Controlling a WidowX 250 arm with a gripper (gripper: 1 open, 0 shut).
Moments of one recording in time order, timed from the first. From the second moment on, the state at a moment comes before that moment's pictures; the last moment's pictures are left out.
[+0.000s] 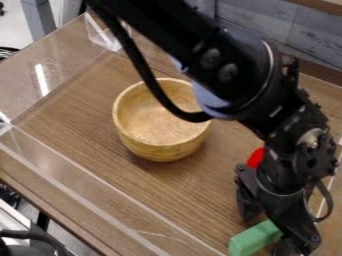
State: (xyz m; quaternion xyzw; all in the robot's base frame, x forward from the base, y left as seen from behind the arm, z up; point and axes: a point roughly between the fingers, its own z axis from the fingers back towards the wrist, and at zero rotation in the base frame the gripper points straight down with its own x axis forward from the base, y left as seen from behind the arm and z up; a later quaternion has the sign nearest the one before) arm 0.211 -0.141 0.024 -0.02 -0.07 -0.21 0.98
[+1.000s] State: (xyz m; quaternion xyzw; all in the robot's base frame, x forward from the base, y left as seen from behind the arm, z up) arm 0.213 -0.089 0.100 -0.02 -0.11 -0.15 0.98
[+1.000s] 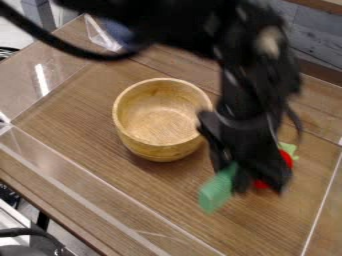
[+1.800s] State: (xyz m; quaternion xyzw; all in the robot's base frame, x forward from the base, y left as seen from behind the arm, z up) arm 0.247 -0.057 0.121 0.00 -0.11 0.01 0.99
